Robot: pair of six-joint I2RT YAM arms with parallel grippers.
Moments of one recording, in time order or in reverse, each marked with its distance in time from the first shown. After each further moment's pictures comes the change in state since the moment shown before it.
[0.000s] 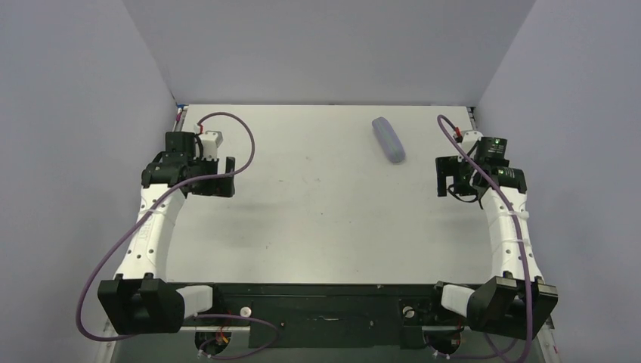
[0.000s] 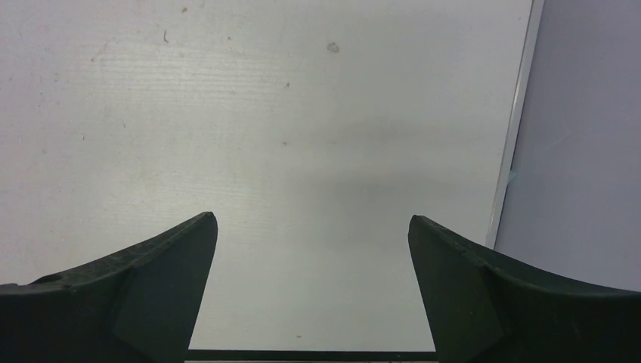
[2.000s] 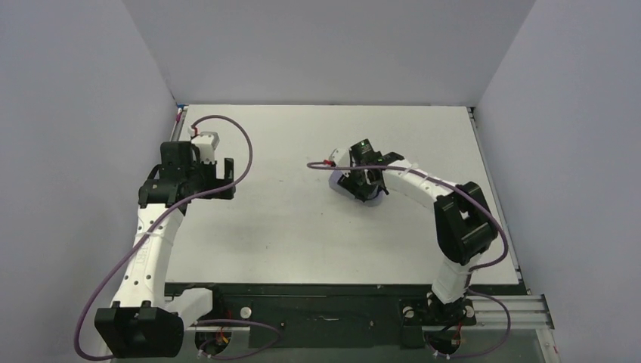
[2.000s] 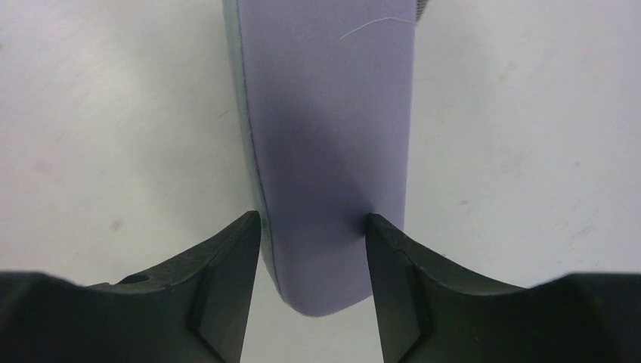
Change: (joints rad) left arm -0.016 -0.121 -0.054 0.087 -0.023 -0.053; right arm 0.689 0.678 0.232 0.305 0.135 -0.216
